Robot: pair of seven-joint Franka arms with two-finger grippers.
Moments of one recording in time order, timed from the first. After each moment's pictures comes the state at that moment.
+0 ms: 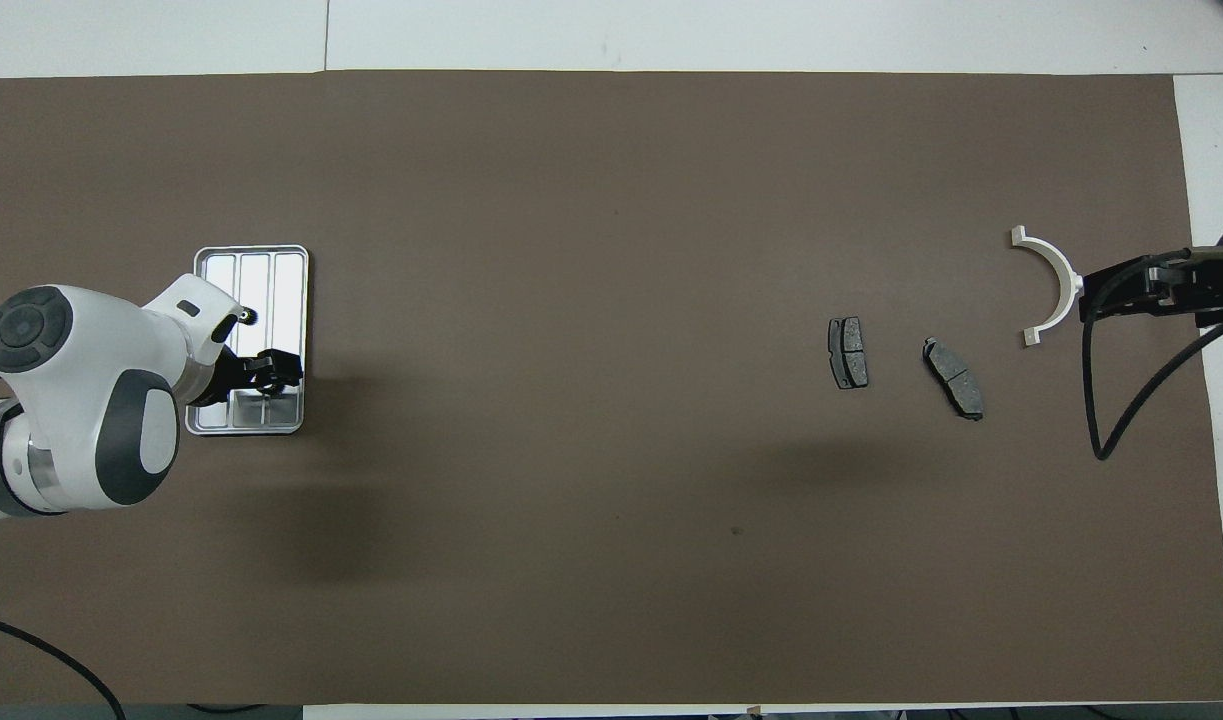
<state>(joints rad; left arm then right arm) -0.05 0.13 0.03 -2.26 -0.02 2.36 -0.16 0.06 -0.02 -0.10 -1.66 -0.03 1.61 0.05</state>
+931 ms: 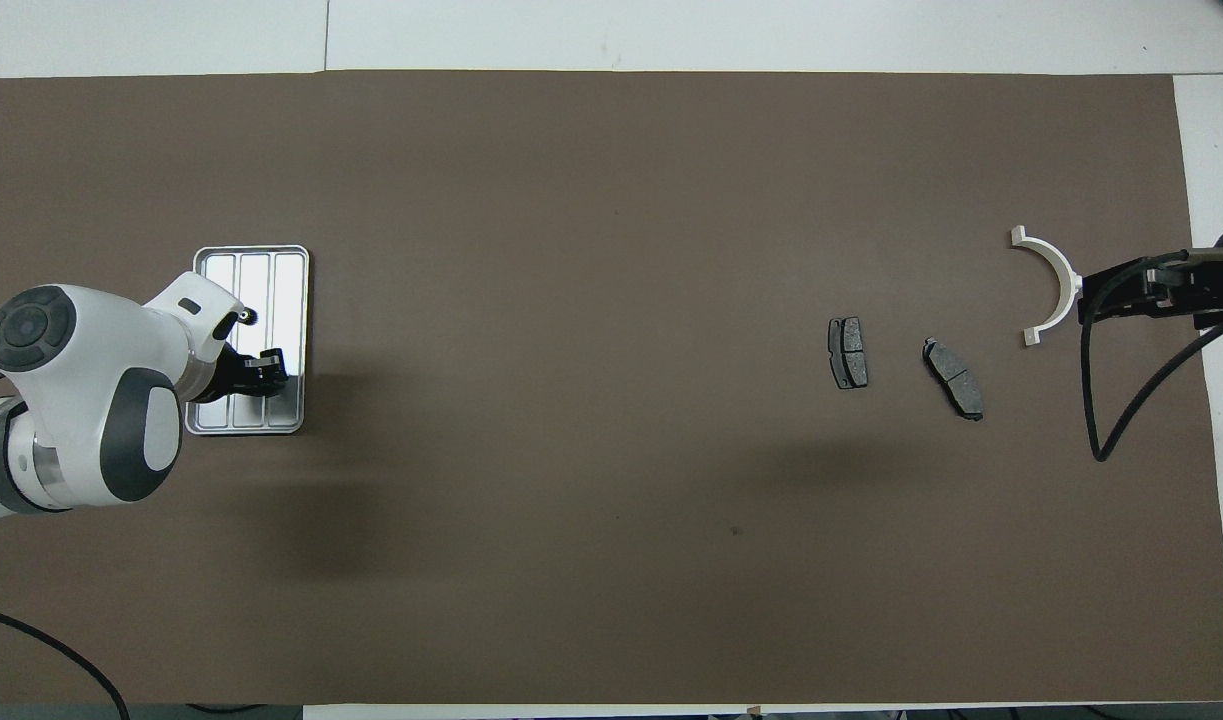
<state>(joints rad) -0.05 0.14 0.03 -2.25 -0.02 2.39 -0.16 0.06 -0.02 -0.10 -1.66 -0.03 1.61 0.05</state>
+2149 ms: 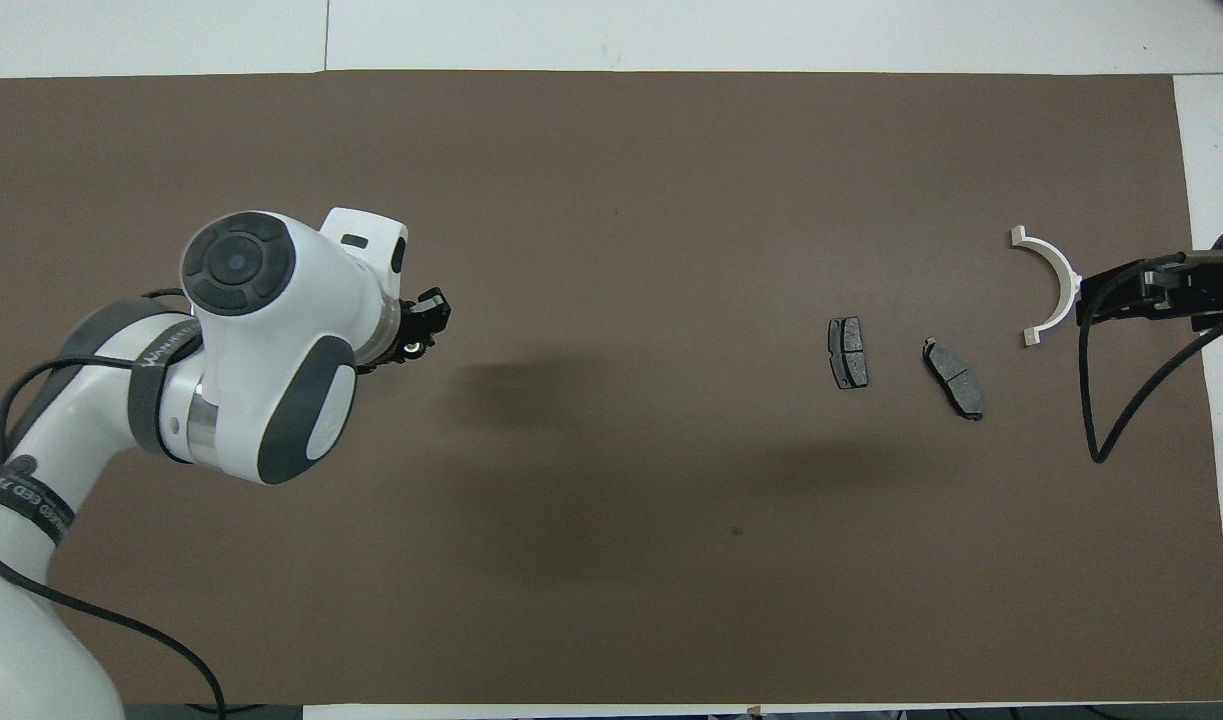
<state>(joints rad) -0.45 0.15 0.01 -1.98 -0.02 2.16 -0.90 0.06 -0.02 -0.09 -1.67 -0.03 1.61 0.05</state>
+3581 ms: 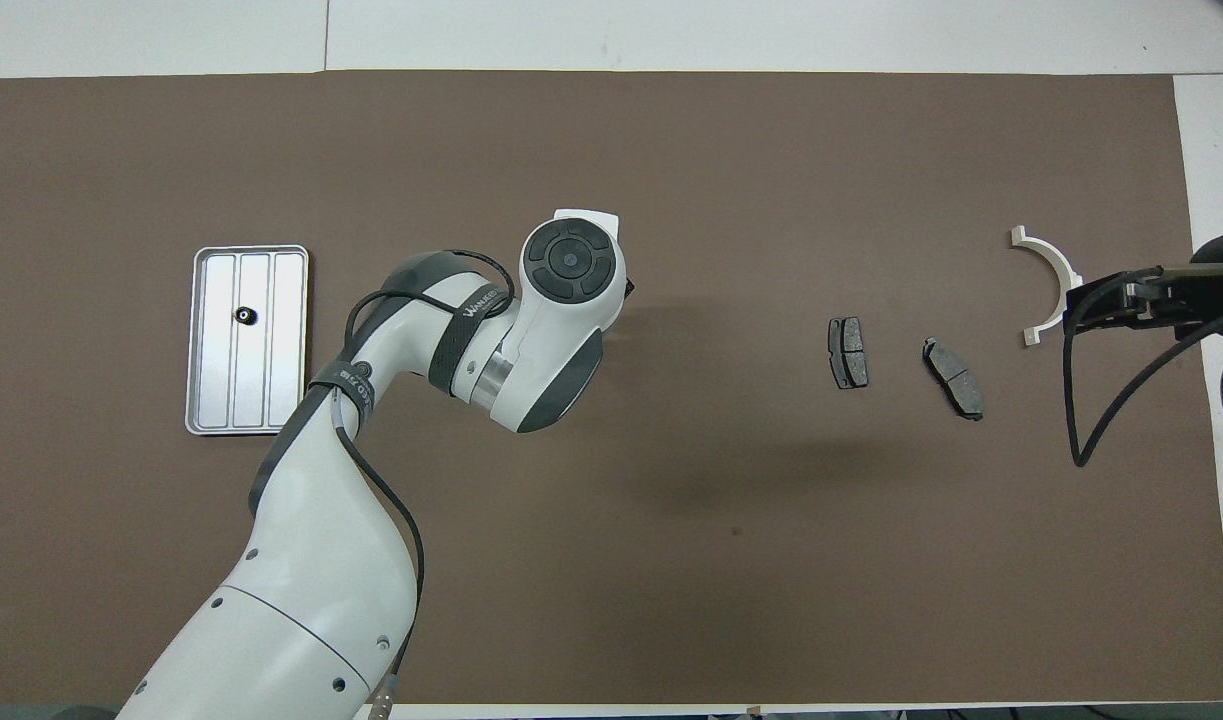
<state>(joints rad) -0.67 0.58 0.03 -1.58 0.01 2.18 -1.25 0.06 -0.03 -0.10 -1.73 -0.03 1.65 0.05</state>
